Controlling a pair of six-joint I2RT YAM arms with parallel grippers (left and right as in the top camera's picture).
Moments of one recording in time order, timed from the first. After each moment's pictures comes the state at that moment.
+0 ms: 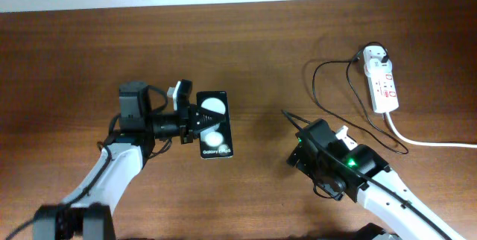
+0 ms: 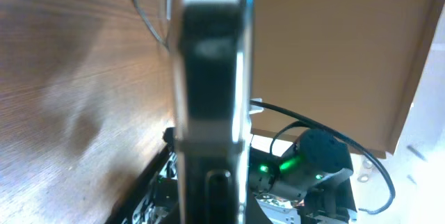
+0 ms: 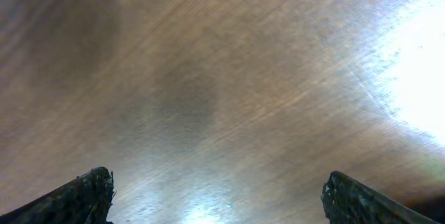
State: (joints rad) left arm -0.06 1.47 0.71 0.09 1.32 -0.93; right arm 0.54 1.13 0.79 -0.99 0.07 1.23
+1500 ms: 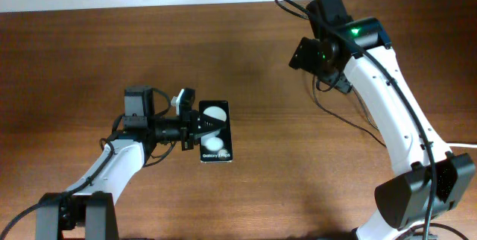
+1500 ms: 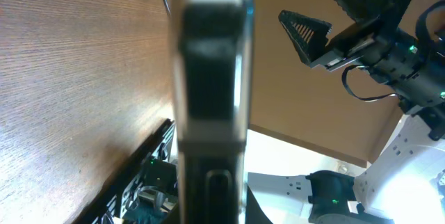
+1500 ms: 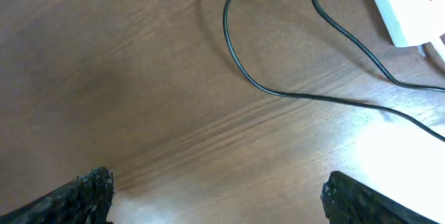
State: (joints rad) left arm -0.06 1.55 0.72 -0.03 1.35 -0.92; right arm 0.26 1.80 1.80 -1.27 0.13 0.78
